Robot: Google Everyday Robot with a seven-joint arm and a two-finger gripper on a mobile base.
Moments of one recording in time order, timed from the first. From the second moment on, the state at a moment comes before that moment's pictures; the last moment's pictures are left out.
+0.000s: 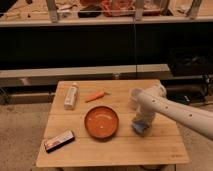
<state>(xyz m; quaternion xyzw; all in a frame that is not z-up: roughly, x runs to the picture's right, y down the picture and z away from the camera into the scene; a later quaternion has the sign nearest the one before) 0.211 0.200 0.814 -0.29 -0.16 -0.50 0.80</state>
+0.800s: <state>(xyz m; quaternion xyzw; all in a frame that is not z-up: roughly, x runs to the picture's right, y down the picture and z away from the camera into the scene) 0.116 0.162 0.786 -0.28 -0.13 -0.56 0.77</state>
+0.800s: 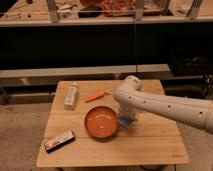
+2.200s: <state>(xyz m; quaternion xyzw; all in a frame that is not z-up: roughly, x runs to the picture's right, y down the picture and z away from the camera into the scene) 0.019 0.151 0.801 -0.26 -0.12 -0.63 0.73</state>
